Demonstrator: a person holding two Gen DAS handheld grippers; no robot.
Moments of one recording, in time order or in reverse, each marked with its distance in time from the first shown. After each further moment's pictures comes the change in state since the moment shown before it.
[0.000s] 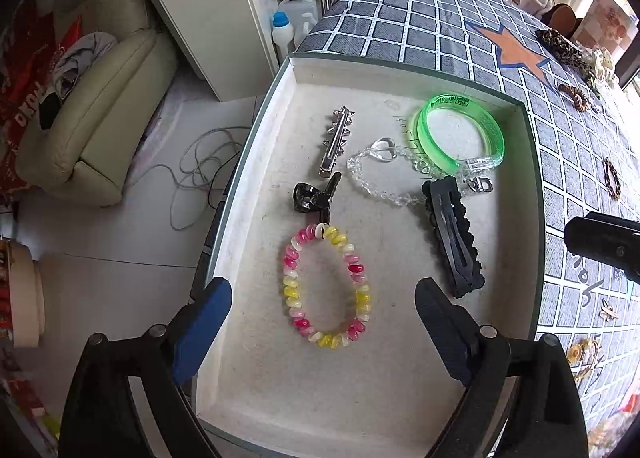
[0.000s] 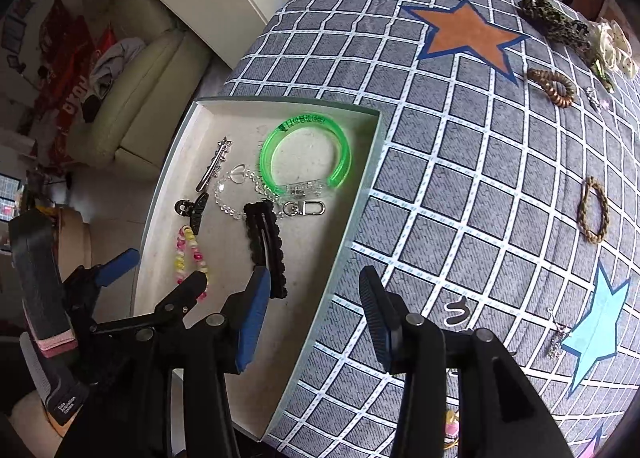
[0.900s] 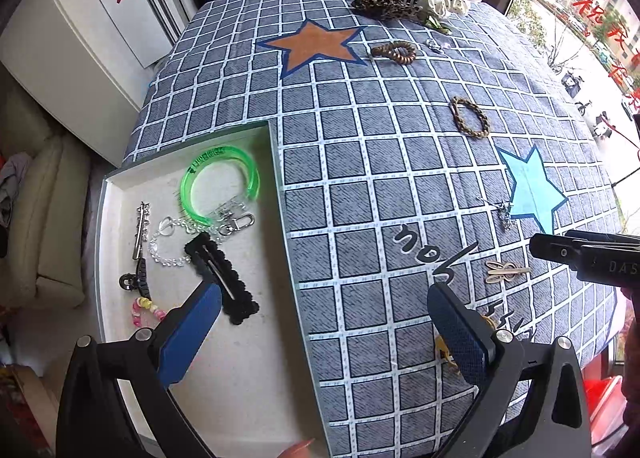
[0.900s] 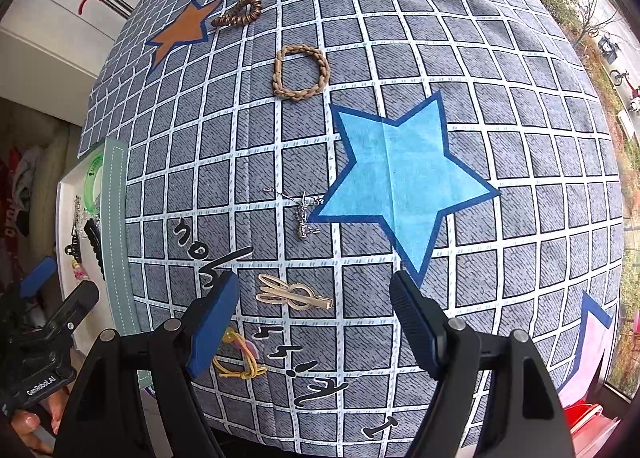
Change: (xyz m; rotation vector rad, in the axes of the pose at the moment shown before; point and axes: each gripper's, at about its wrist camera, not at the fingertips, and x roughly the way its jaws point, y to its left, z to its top) left arm -0.057 -0.160 -0.006 0.377 -0.052 -0.161; right arm -0.056 -0.179 -0.100 0.448 -0.030 -0.171
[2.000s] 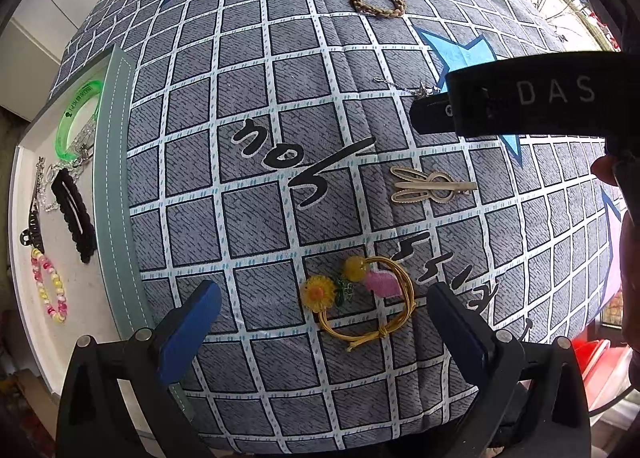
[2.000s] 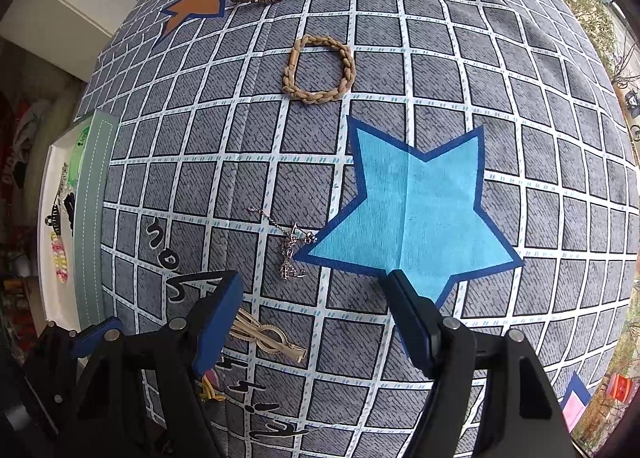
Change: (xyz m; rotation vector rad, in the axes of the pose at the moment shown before) left arm 0.056 -0.093 -0.049 0.058 0.186 -0.070; right arm 0.038 0.008 0.030 -0.195 0.020 -0.004
